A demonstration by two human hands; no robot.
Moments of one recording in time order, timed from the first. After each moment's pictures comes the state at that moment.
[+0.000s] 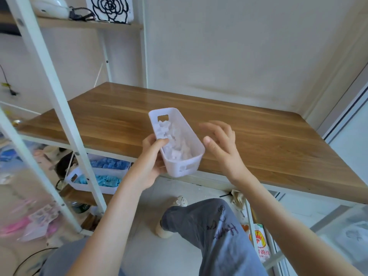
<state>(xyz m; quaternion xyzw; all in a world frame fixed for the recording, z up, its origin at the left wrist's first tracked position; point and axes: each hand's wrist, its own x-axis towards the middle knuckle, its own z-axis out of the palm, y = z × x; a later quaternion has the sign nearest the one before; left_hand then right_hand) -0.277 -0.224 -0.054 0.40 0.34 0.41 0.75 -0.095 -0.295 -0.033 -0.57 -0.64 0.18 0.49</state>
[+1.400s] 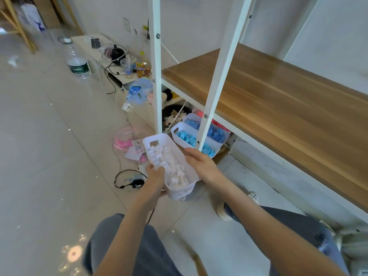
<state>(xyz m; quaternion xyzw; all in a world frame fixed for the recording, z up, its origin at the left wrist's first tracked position) -0.506 -0.247 -0.209 0.19 0.66 0.45 0.58 -0.369 -0.182 -0.176 -0.53 -0.64 0.52 0.19</state>
